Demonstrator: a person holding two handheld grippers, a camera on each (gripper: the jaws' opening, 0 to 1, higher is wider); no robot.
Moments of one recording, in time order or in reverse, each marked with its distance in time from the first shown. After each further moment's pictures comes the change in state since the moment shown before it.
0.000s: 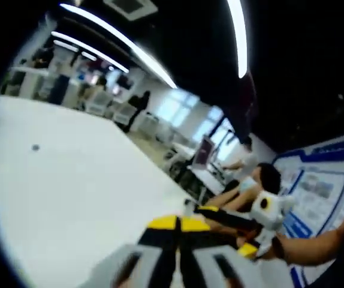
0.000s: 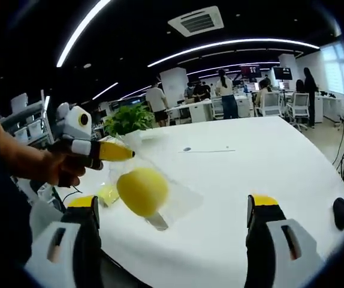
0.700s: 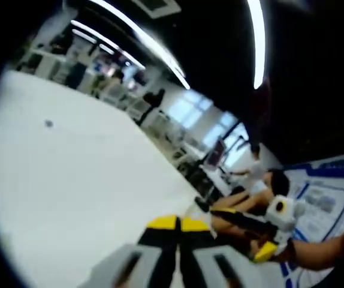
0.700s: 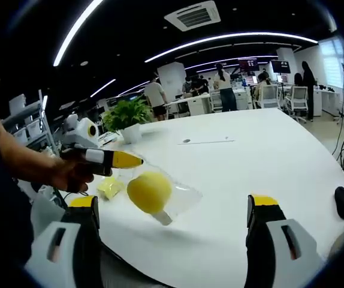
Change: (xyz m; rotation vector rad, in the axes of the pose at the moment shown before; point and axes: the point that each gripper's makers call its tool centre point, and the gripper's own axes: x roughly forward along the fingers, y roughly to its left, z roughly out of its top) left arm -0.003 0.047 -0.032 -0.109 0.006 0.058; right arm -0.004 0.003 -0.019 0.024 0.041 -0.007
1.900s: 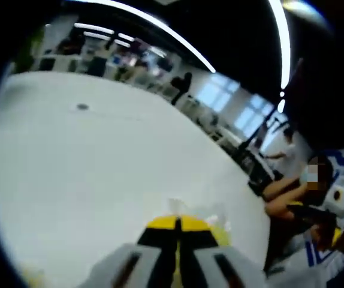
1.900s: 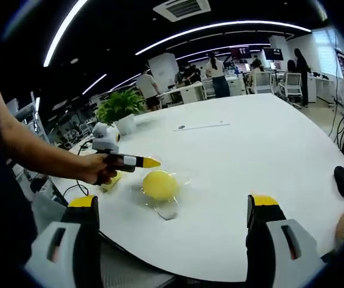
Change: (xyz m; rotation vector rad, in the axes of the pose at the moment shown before) left arm 0.020 0.137 -0.021 0.092 0.122 0.256; right arm -0.005 -0.001 -0.029 0.064 0.076 -0.040
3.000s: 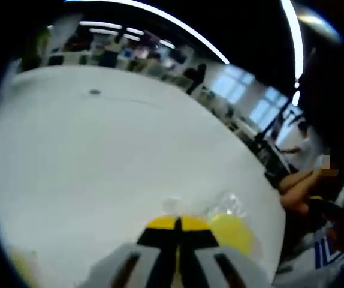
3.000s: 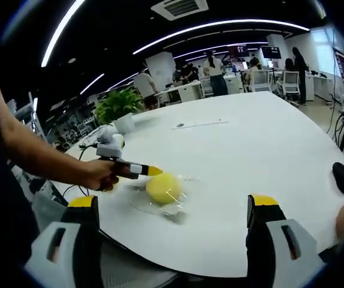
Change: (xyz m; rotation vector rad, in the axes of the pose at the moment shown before) left arm 0.006 0.016 -0.026 -0.063 0.035 0.111; right arm -0.003 0.007 -0.003 0.009 0.003 -0.013
